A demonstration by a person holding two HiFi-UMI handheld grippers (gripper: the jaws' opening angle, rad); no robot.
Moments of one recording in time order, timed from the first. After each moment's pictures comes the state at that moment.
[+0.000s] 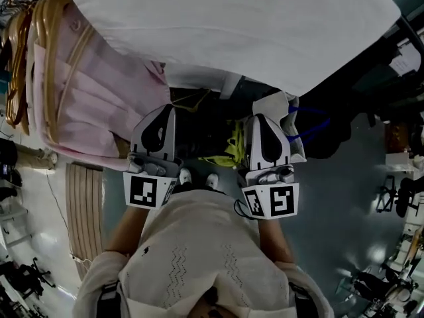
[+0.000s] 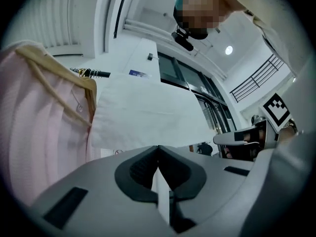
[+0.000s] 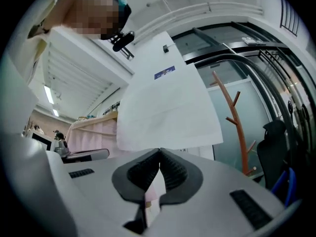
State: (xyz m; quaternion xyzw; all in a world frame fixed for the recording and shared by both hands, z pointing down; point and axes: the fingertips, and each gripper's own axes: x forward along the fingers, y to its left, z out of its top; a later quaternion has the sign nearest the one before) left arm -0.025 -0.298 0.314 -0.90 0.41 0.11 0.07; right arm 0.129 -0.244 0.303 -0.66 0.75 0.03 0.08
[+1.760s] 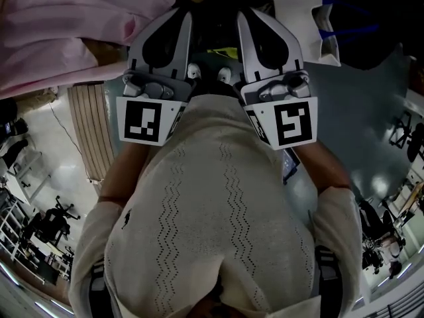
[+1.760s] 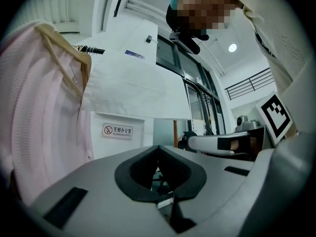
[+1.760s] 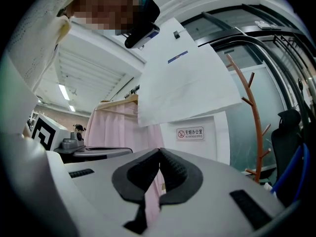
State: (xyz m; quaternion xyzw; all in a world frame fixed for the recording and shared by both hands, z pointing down) left arm 0.011 -0.252 0.405 -0.93 0.36 0.03 0.00; right arm 0.081 -0.229 0.393 -0.59 0.81 0.00 0.02
